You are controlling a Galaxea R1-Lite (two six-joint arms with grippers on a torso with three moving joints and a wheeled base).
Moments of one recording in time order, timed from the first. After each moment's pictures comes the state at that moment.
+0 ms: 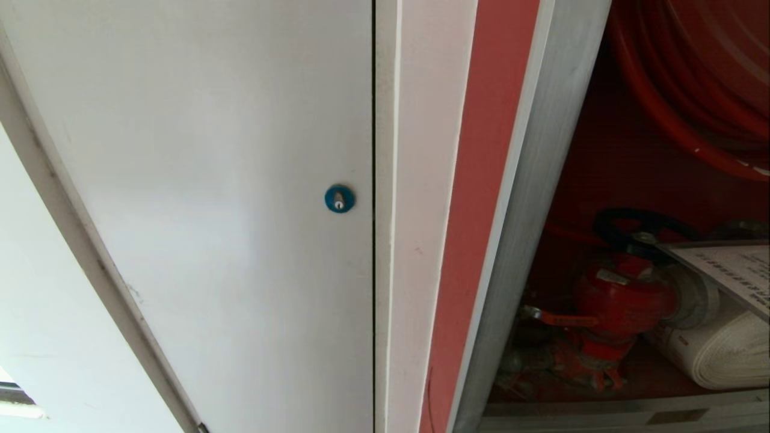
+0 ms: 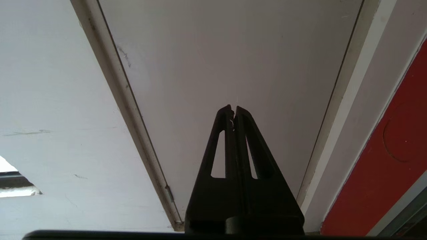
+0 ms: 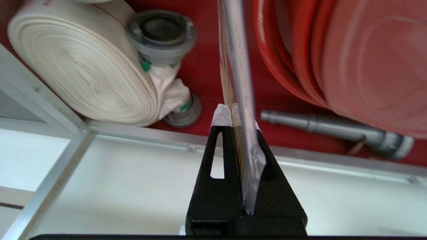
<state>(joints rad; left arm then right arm) -0.01 0.00 0.00 -0.01 -0.04 0.05 -0.46 0.66 -0.90 0.34 0.08 -1.59</state>
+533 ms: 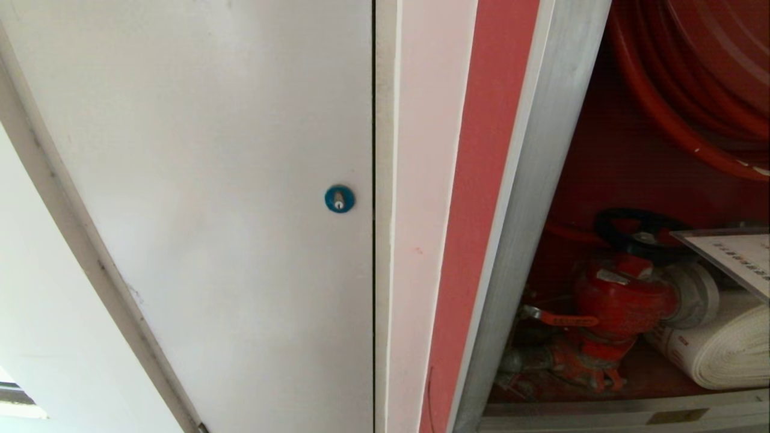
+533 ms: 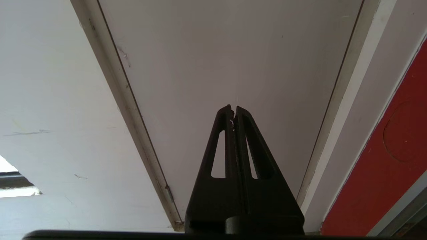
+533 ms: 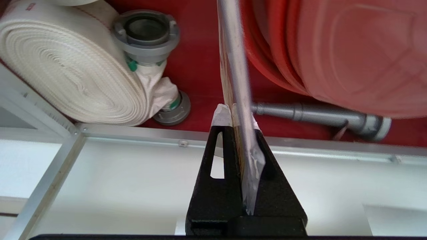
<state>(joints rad) -0.01 0.00 0.00 -0.01 -0.04 0.05 -0.46 0.60 -0.91 0.34 0.08 -1.55</state>
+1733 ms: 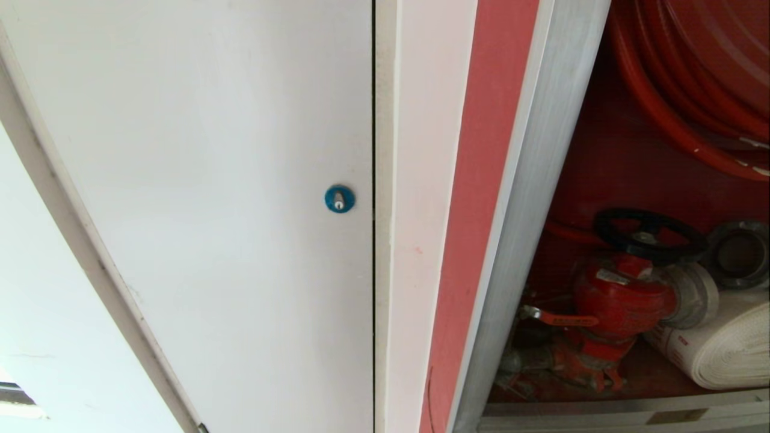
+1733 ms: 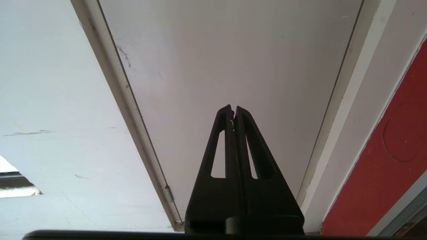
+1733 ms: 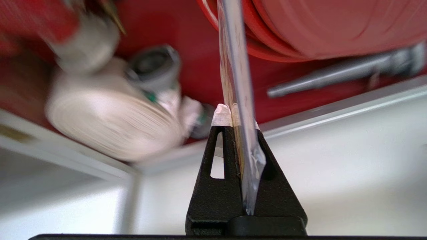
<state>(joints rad) -0.01 0.00 0.00 -0.01 -0.04 0.05 -0.44 0.51 -0.91 0.35 0.07 -1.12</state>
